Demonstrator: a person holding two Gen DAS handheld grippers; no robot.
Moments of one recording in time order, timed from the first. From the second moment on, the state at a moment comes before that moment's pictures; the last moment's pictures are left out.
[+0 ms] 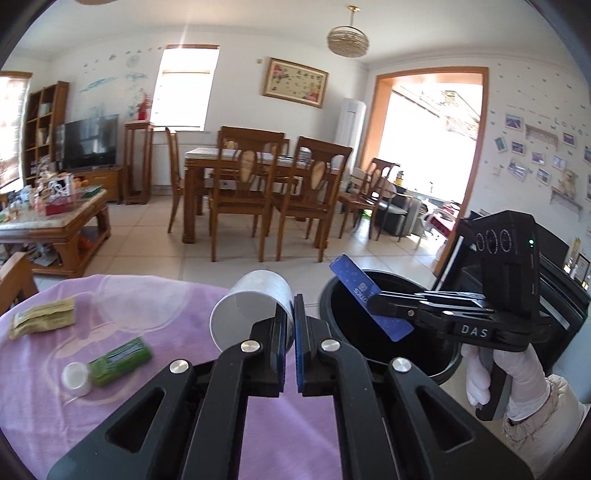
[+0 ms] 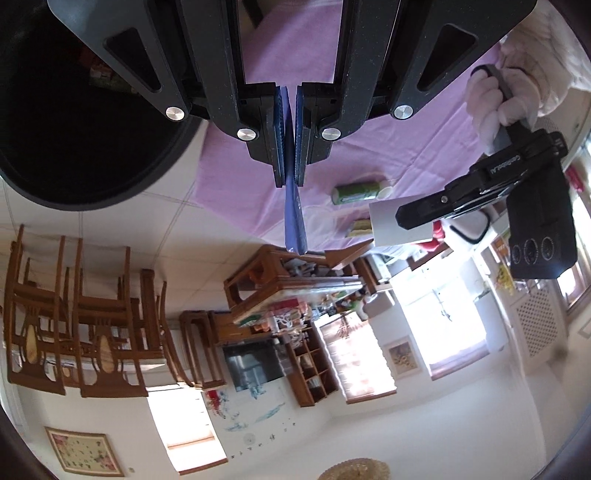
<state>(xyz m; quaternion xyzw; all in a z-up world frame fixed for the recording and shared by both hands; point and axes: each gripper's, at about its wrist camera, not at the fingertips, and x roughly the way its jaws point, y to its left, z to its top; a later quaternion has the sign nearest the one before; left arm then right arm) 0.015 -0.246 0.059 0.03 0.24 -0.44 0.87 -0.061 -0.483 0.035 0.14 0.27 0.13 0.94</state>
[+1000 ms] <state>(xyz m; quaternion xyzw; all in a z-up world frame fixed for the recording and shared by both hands) -0.006 -0.430 -0.028 0.12 0.33 -0.52 0.78 -0.145 -0.659 -0.052 0.25 0.27 -0.04 0.93</state>
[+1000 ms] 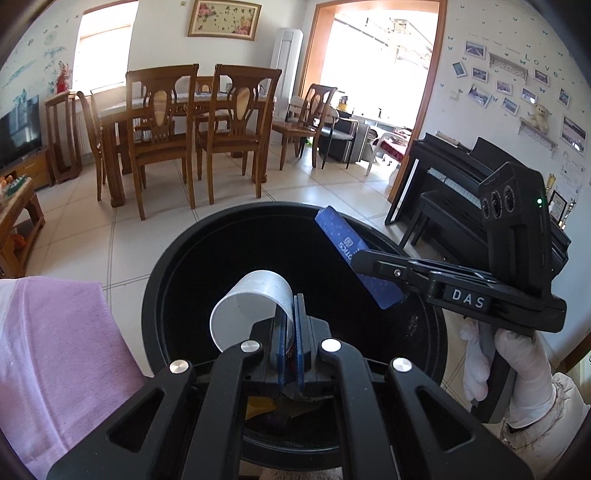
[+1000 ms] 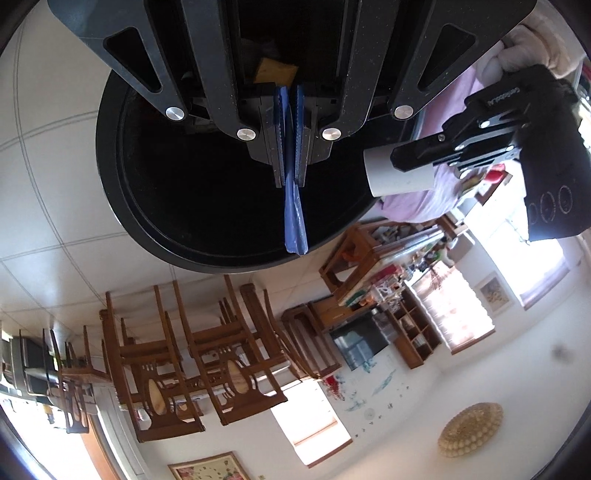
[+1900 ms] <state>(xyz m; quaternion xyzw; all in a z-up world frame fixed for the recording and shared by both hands) -0.016 -0.444 -0.026 0.15 0.32 -0.52 0.78 -0.145 -0.652 -0.057 0.25 0.26 -0.07 0.93</state>
